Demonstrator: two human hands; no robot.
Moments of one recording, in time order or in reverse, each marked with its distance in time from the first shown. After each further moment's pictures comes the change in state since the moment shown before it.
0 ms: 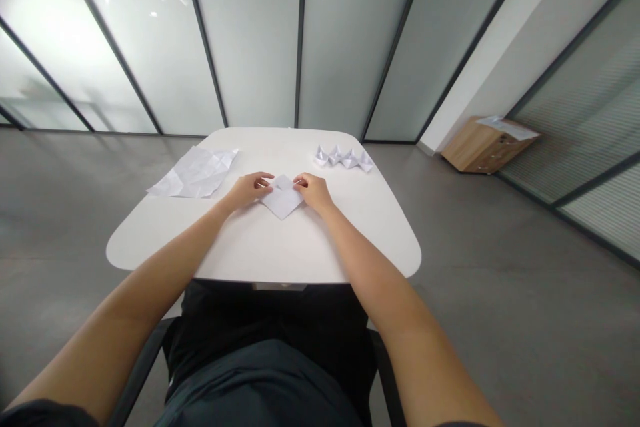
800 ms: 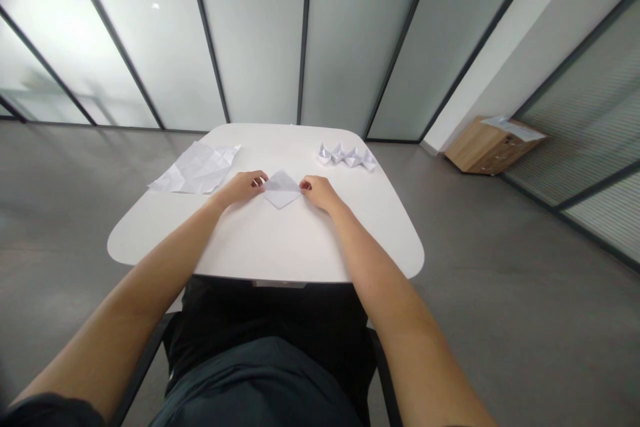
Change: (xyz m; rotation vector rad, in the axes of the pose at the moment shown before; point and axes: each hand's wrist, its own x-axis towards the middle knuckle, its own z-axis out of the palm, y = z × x) left_hand 0.004 -0.019 -0.021 0.207 -0.068 0.048; right_hand 0.002 0.011 -0.015 -0.280 -0.170 -0.099
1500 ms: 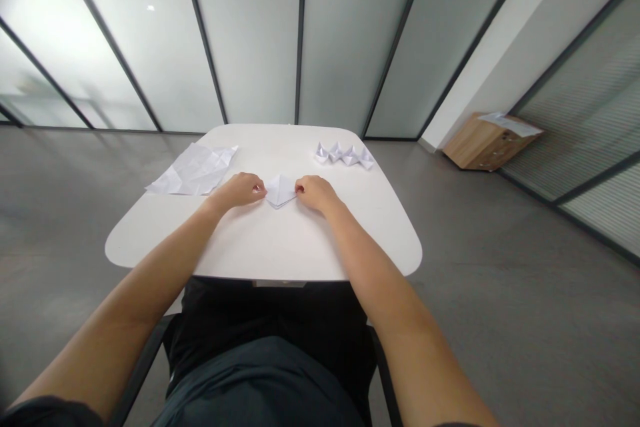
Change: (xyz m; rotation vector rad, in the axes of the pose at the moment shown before) left_hand -0.008 0.032 -0.002 0.472 -0.065 0.119; right_hand -0.009 -0.027 -0.013 -0.363 -0.106 -0.116
